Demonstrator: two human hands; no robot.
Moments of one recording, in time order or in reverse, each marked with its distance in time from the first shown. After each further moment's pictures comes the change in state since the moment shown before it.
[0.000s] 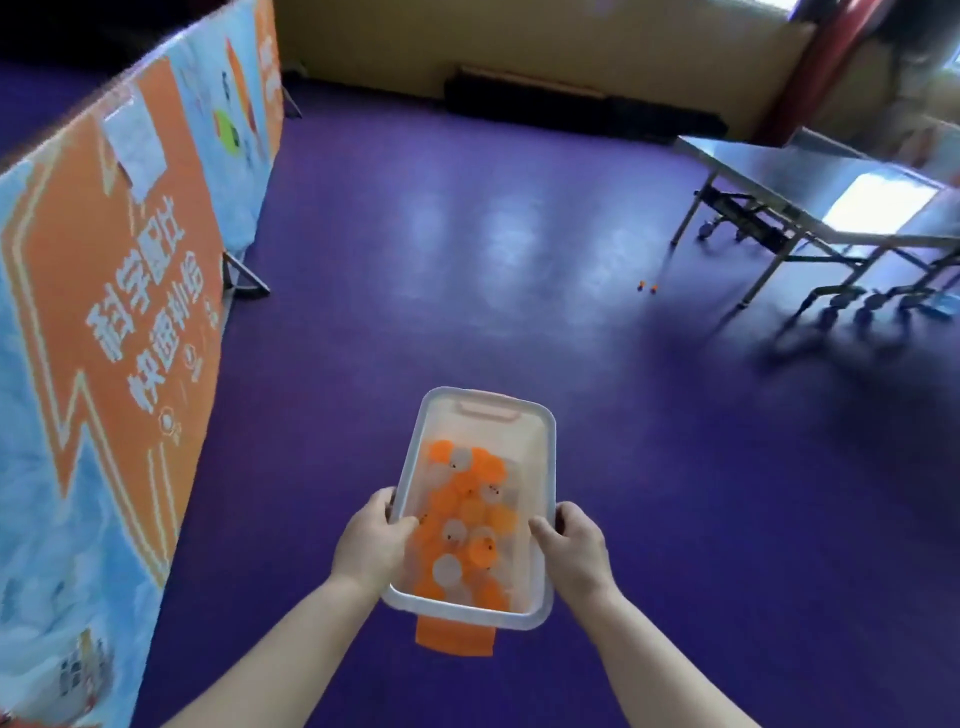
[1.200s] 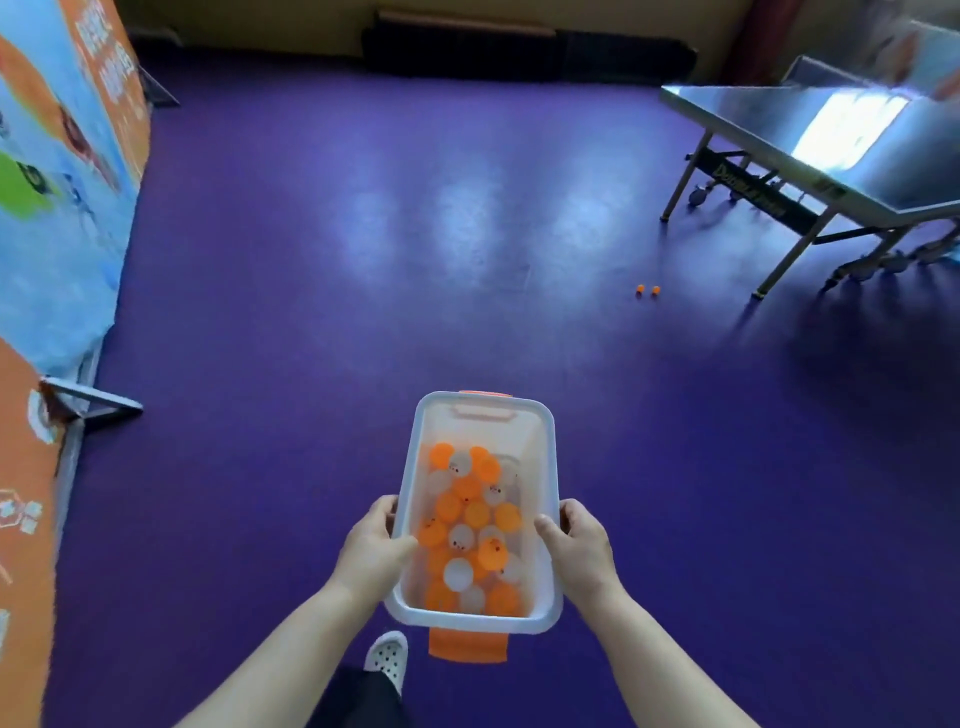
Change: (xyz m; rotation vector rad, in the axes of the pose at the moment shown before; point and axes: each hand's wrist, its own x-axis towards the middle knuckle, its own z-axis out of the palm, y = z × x) left_hand 0.702 0.268 0.065 -0.031 -0.243 -0.093; right_hand 0.690 -0.226 0.025 0.145 0.030 0.106
